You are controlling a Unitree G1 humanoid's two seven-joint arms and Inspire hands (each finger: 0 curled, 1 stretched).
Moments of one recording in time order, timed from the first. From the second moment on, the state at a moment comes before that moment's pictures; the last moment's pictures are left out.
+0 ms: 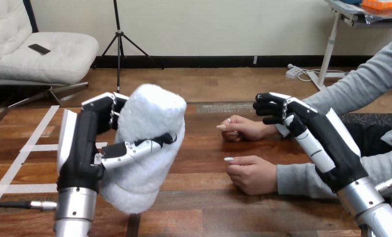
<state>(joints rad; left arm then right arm) 0.04 0.21 -0.03 0.03 0.16 -0.39 0.18 -0.14 -0.32 -0.09 0.44 0.09 -0.67 0.42</state>
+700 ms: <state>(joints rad) 0.04 0.16 0.00 0.03 0.15 -0.42 0.17 -0.20 -0.37 -0.09 0.56 0.02 -0.70 0.41</state>
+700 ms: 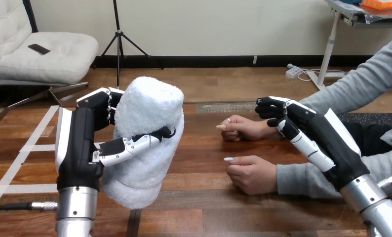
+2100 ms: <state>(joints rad) 0.04 0.15 0.02 0.05 0.13 -0.44 0.16 -0.44 -0.51 -0.01 0.91 -0.24 -0.72 0.32</state>
